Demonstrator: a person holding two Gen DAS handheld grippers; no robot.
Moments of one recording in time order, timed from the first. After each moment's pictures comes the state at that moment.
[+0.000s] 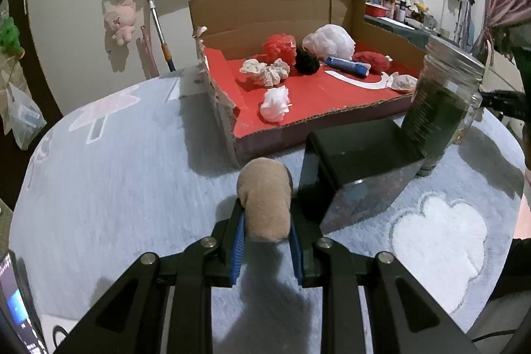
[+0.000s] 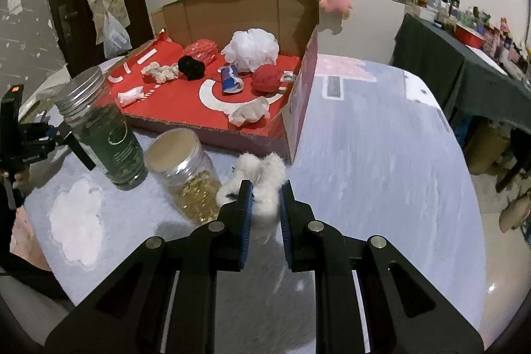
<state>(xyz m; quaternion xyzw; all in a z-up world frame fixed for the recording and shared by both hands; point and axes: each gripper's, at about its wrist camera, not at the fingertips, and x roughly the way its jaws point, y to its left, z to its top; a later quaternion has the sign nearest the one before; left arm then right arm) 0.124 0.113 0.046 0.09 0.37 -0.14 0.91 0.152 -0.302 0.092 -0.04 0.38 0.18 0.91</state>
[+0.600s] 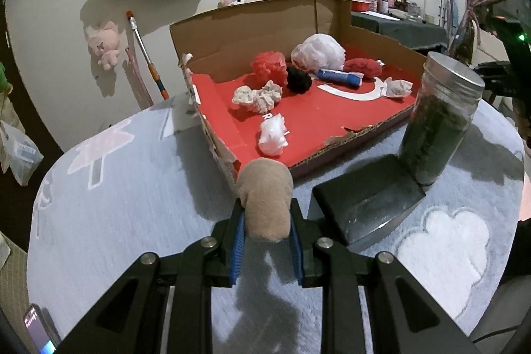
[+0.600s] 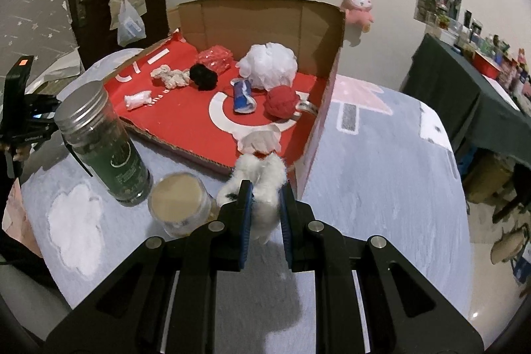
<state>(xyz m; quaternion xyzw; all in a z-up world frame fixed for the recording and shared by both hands) 0.146 0.106 0.070 0.13 0.36 -0.17 0.91 0.178 -0.284 0.112 -0.08 0.37 0.22 0.90</state>
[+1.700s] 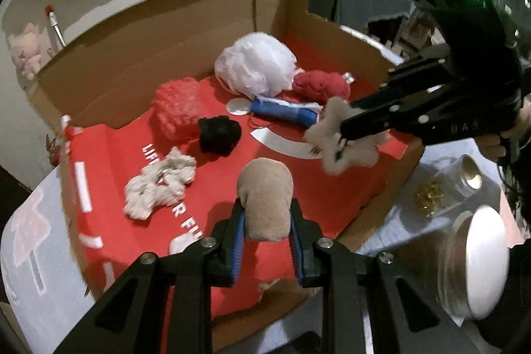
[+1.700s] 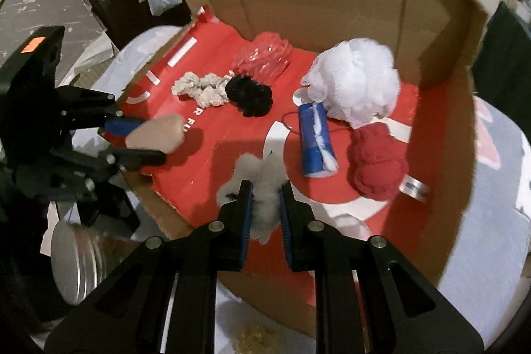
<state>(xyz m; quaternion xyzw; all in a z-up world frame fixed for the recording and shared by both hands) 0.277 -0.011 0.085 0.15 0.46 -0.27 0.83 0.318 -0.184 0.106 -0.05 0.51 0.33 0.79</state>
